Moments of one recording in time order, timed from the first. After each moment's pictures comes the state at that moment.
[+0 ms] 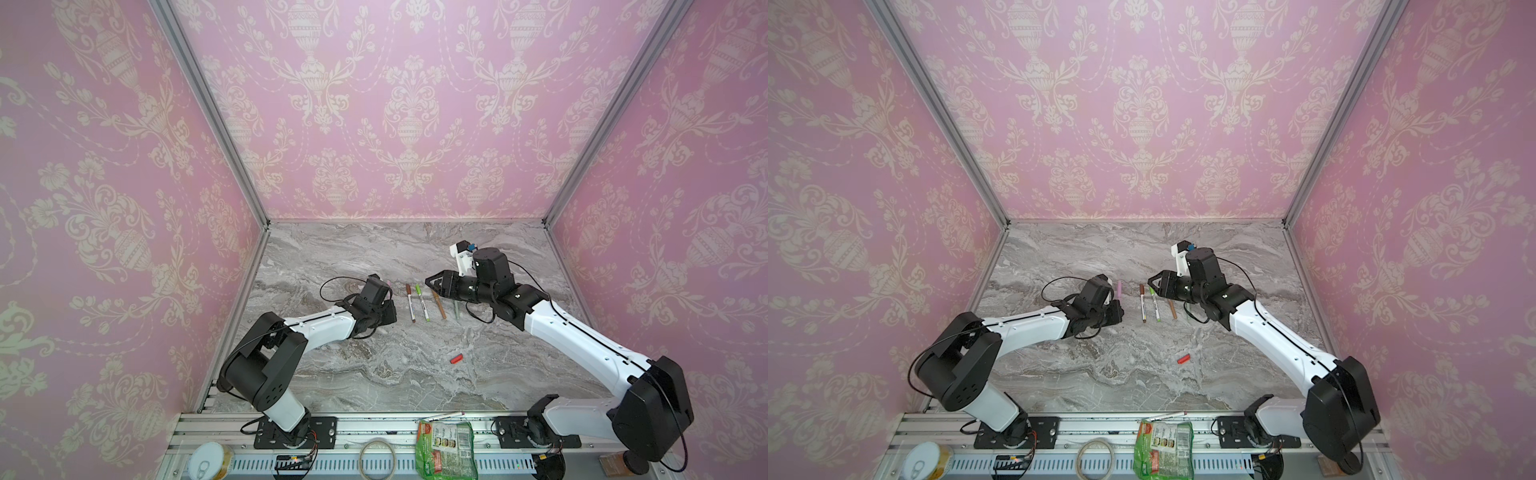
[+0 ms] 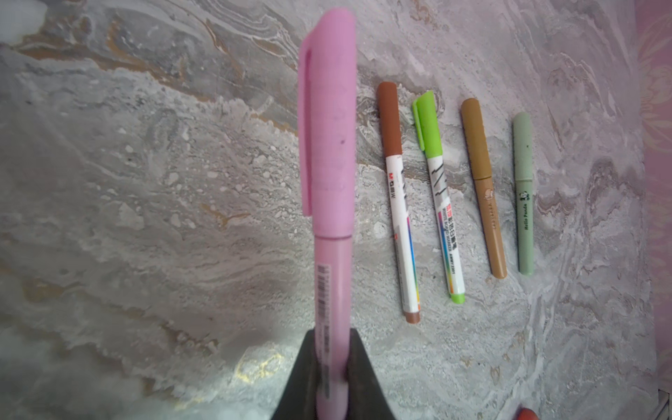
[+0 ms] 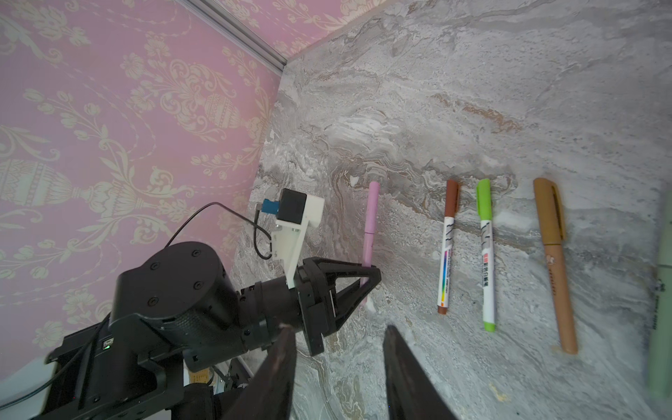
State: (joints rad) left arm -0.61 1.63 0.83 -0.10 0.06 -0.77; right arm 0.51 1.30 0.99 -0.24 -0.33 0.70
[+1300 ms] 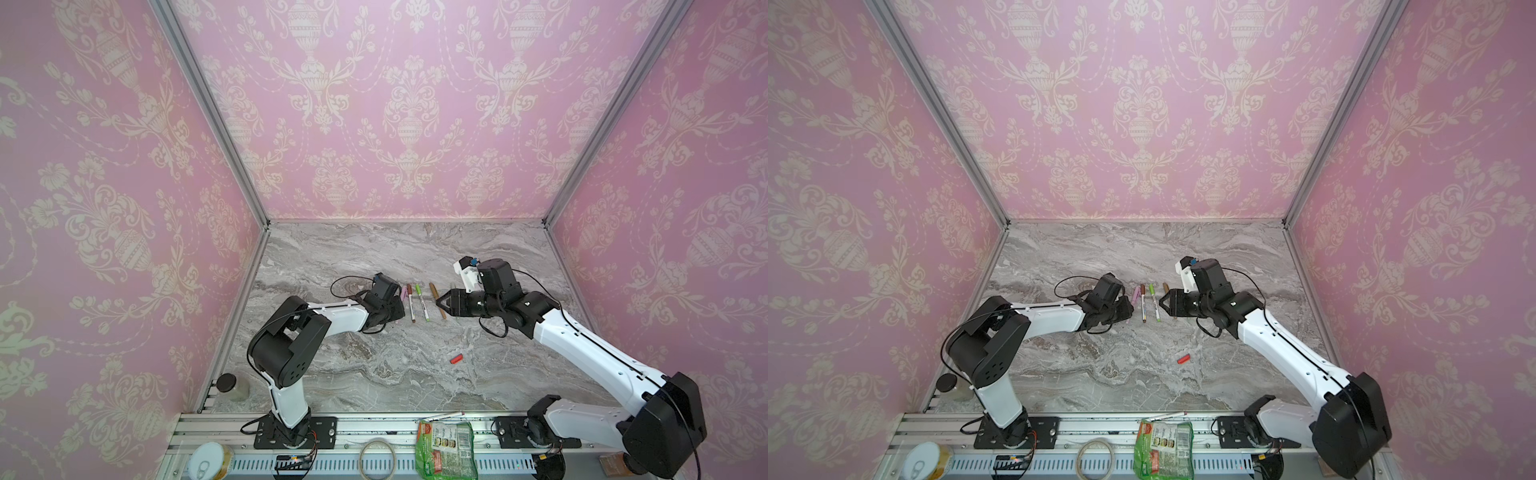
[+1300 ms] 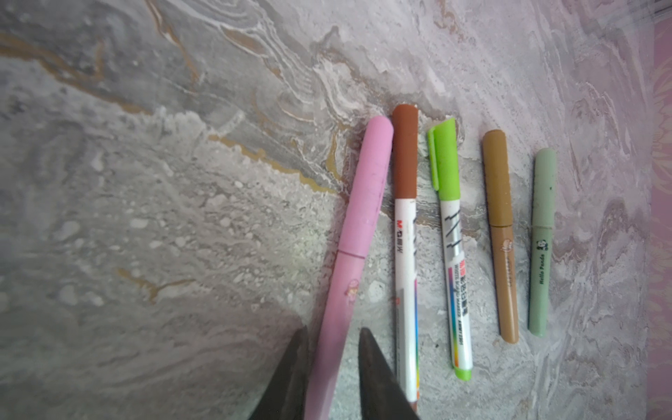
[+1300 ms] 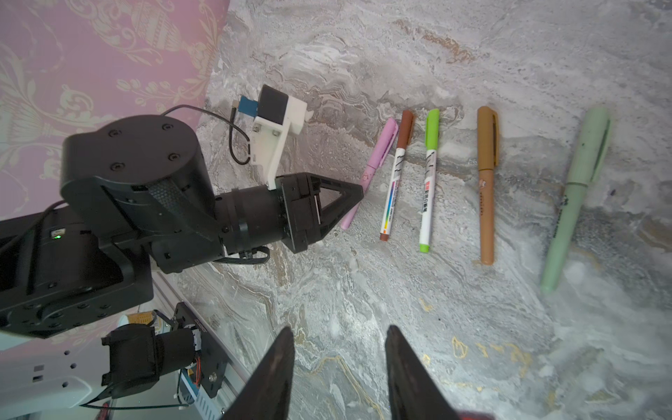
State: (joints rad) left arm -0.62 1.79 0.90 -0.01 0.05 -0.85; right arm 0.50 1.22 0.95 -0.50 -0.33 0.51
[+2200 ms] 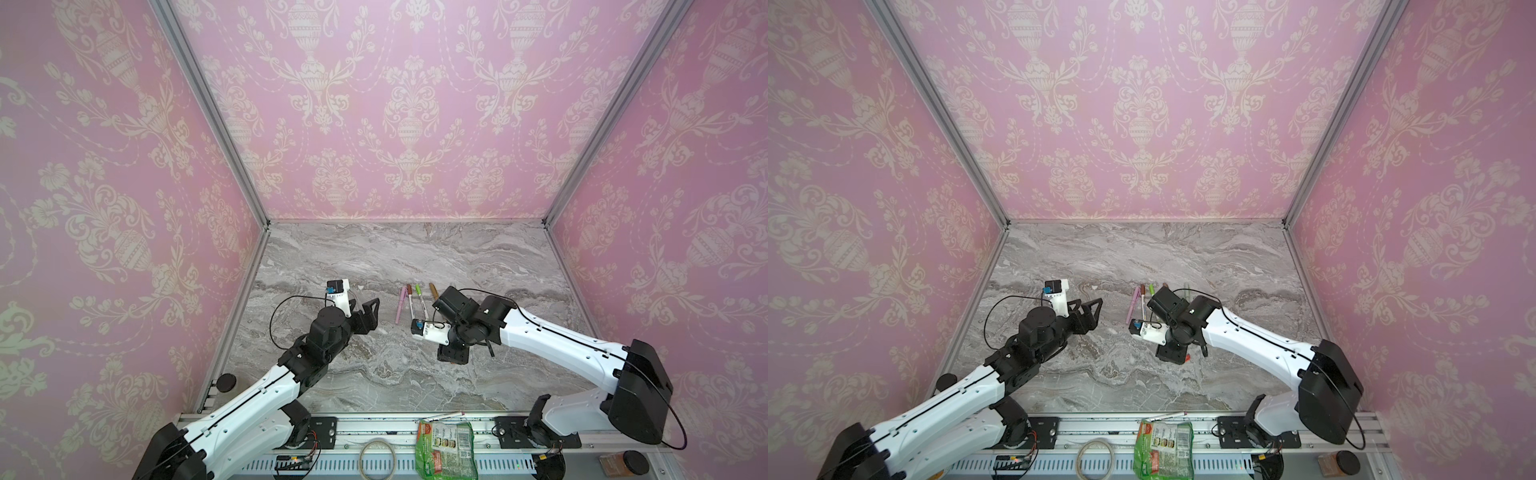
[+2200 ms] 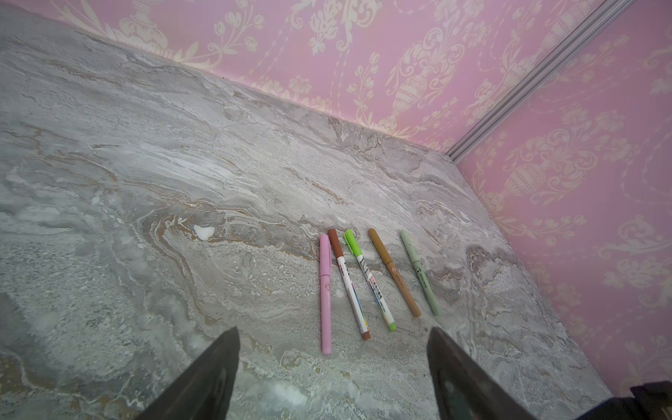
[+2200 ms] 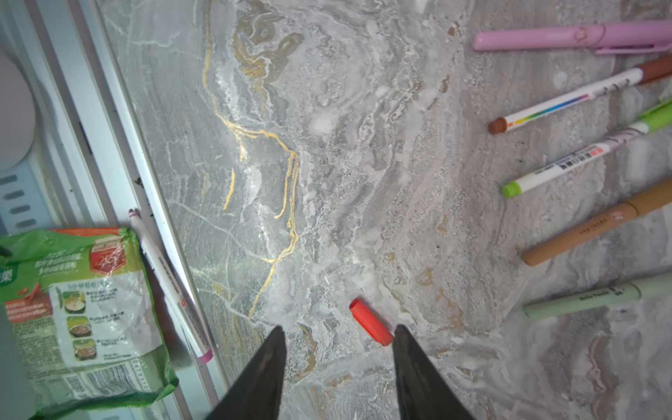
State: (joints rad) left arm -0.62 0.84 0.41 0.11 -0.17 -0.58; right arm 0.84 1.39 1.05 -0.95 -0.14 -0.50
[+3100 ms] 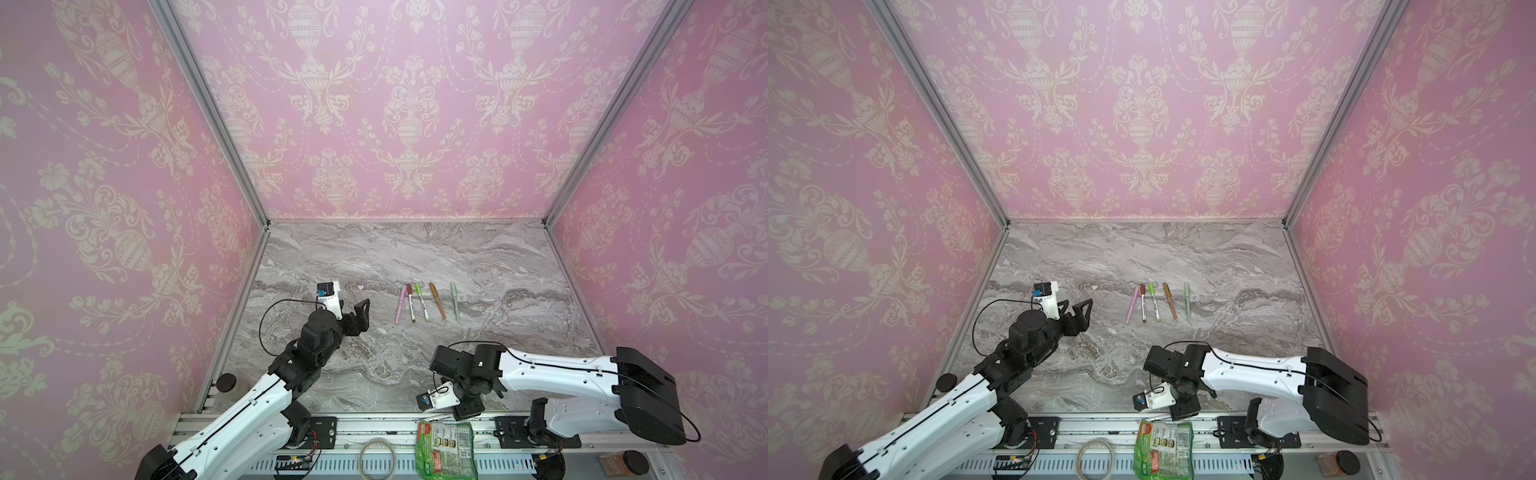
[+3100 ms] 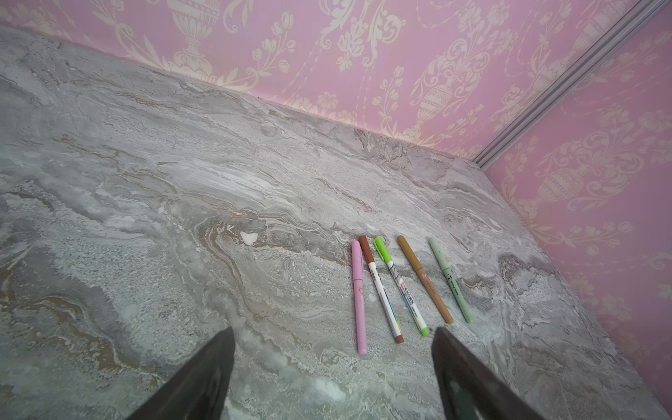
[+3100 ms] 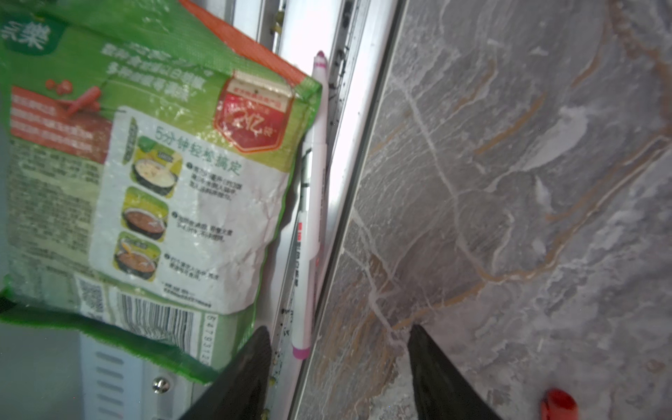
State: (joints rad) left arm -0.58 0.77 0.40 0.03 -0.20 -0.53; right arm 1.15 1.32 0.72 -0.84 -0.16 -0.64
